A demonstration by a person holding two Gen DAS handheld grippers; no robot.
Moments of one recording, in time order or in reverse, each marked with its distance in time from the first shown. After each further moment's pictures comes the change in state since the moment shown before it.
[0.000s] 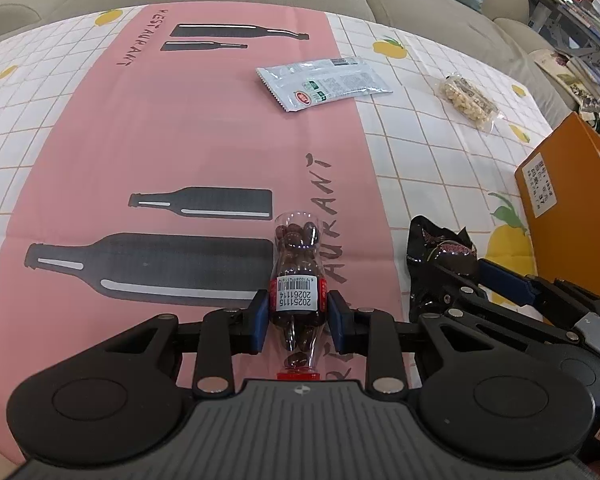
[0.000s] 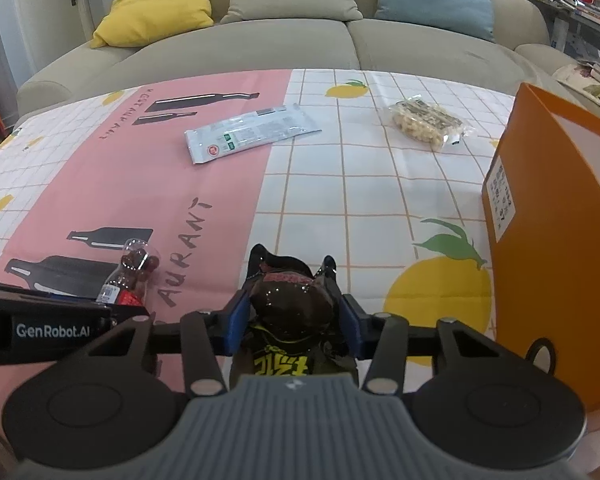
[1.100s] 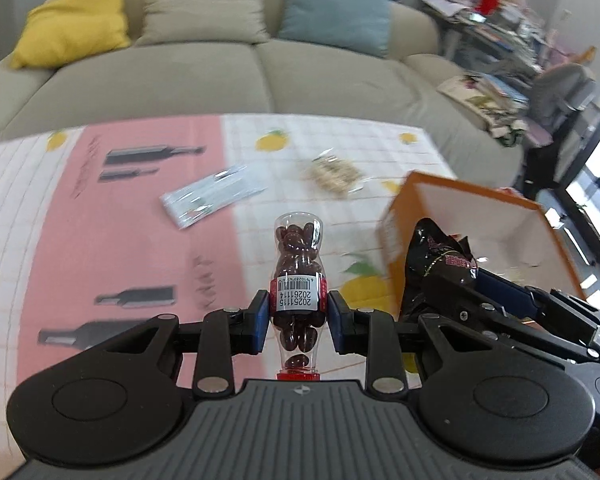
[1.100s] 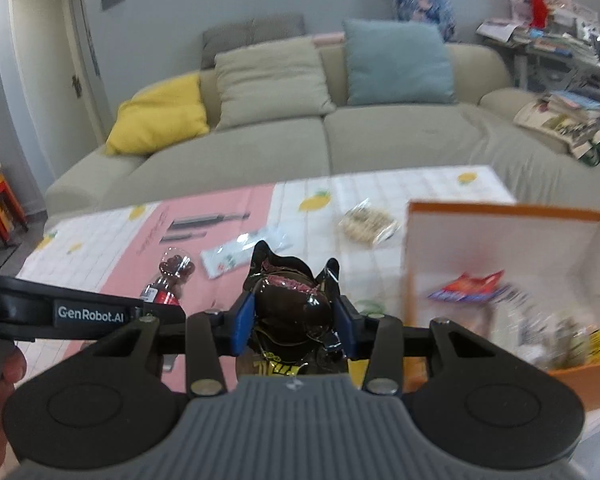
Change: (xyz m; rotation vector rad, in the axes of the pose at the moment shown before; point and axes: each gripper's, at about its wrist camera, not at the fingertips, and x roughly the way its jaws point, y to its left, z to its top) left arm -0.121 -0.103 0.019 0.192 -0.173 -0.111; right arm -0.160 -0.056 0.017 0.111 -0.252 0.037
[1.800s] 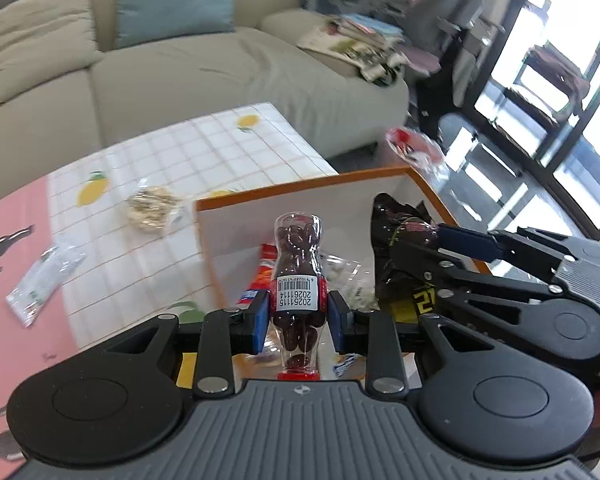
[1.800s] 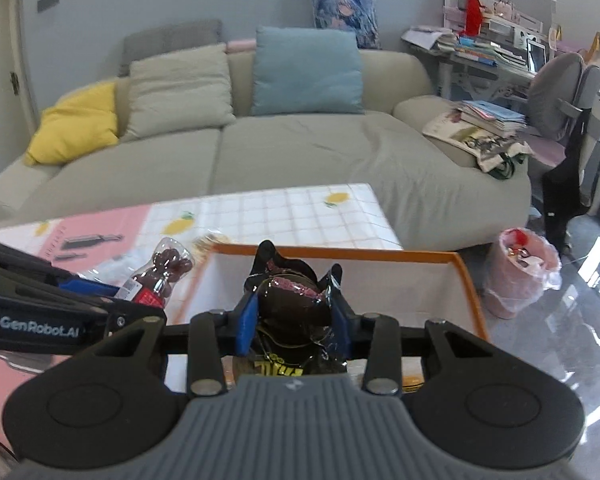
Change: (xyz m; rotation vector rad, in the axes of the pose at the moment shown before) left arm 0.065 -0.162 0.053 0.296 0.122 -0.209; right arm -0.026 -0.149 0.058 -0.010 0.041 -0.213
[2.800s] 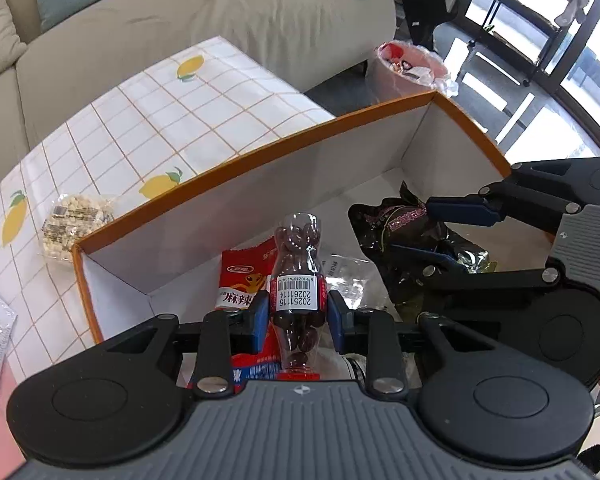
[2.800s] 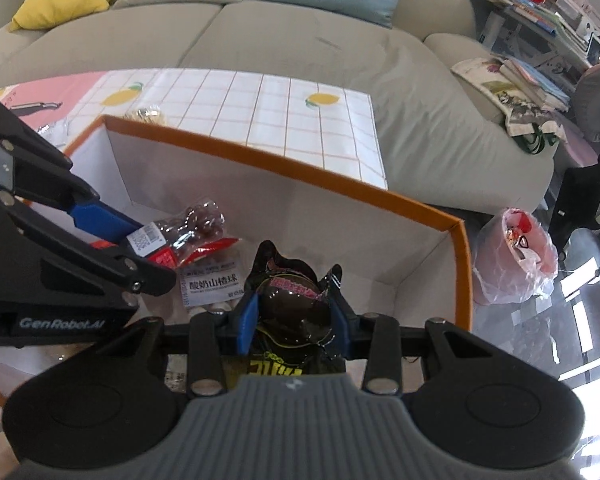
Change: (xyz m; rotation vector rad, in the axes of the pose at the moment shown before) left arm 0.138 -0.025 0.034 0.166 0.223 0.028; right arm 0.132 -0.060 -0.008 -0.244 0.298 -0.030
